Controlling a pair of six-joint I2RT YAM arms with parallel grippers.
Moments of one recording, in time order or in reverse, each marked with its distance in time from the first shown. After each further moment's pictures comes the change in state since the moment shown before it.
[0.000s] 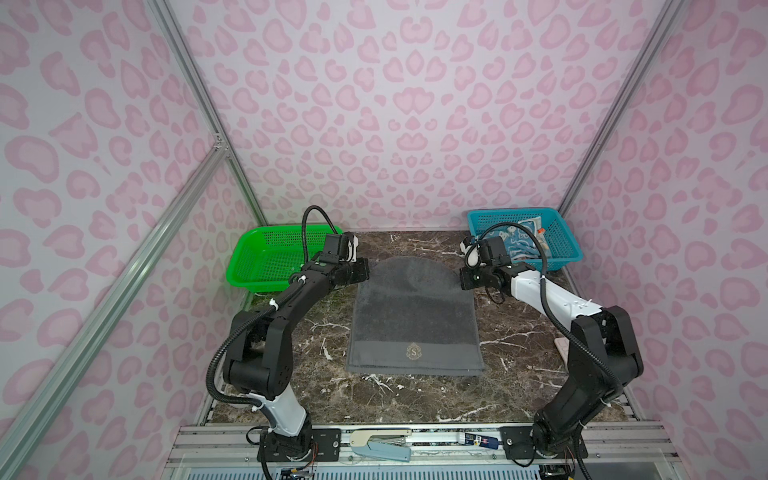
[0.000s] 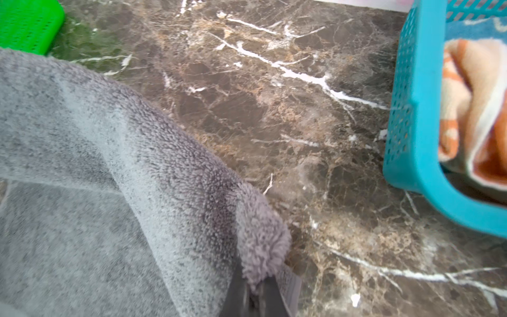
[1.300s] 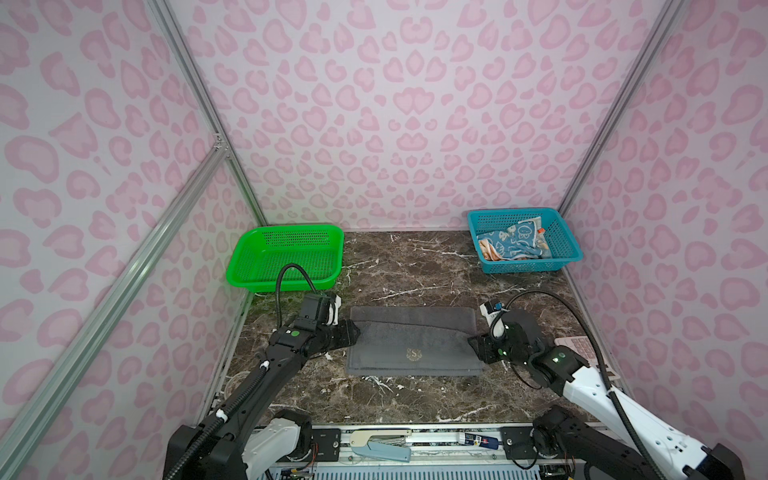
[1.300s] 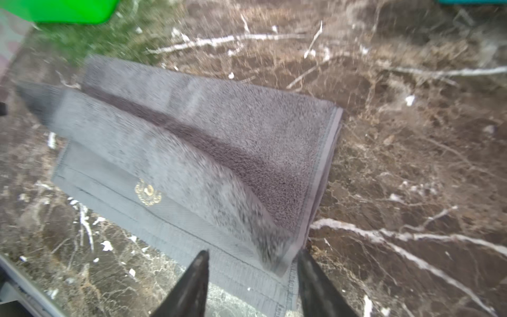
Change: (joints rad) left arm -0.024 -0.621 -0.539 -0.226 -0.022 -0.080; right arm 0.211 -0.856 -0.671 -0.082 0.044 0.233
